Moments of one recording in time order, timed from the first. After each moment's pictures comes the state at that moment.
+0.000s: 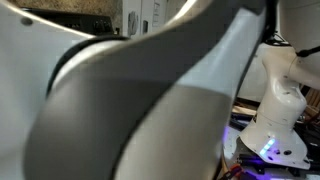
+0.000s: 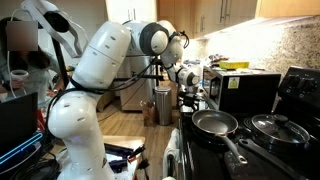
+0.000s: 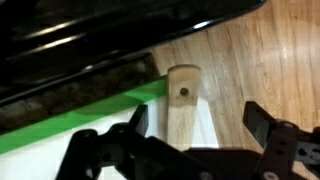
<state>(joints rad) 0.51 0.61 0.36 -1.78 -0.13 2.22 -0.34</state>
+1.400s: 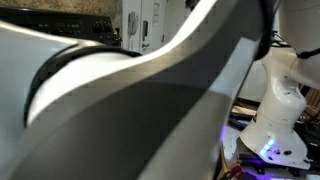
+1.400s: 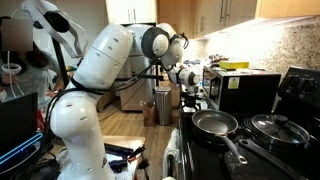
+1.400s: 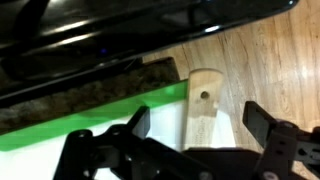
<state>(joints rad) 0.55 0.64 0.32 -1.71 -0.23 2.15 -0.30</state>
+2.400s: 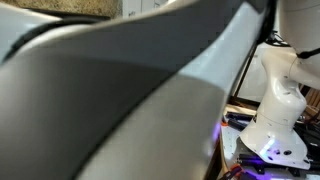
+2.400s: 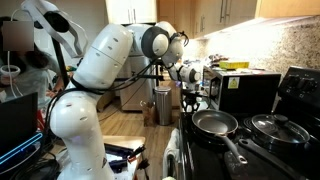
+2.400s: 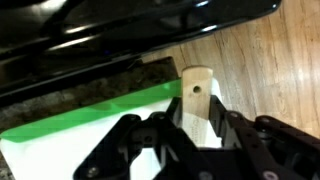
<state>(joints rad) 0.55 0.64 0.33 -1.67 -0.23 2.08 -0.30</state>
